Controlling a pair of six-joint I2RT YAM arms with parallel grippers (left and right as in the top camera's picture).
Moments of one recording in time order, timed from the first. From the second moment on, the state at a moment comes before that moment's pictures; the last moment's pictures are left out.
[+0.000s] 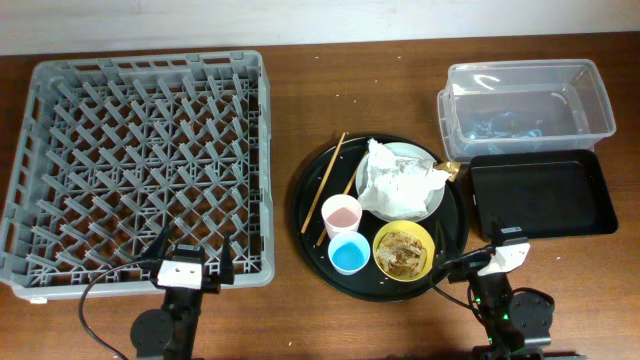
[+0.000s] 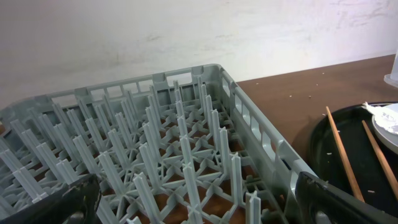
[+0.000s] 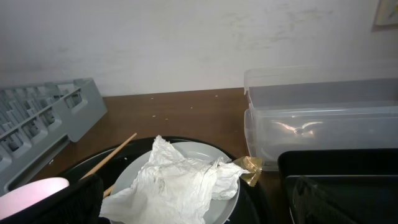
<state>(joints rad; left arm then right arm) 0.02 0.01 0.01 -0.07 0.12 0.14 0.02 0.01 0.01 -0.06 -0.13 0.13</state>
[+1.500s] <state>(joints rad) 0.02 0.02 0.01 -0.07 0.10 0.14 0.02 0.01 0.01 -0.04 -0.13 0.13</state>
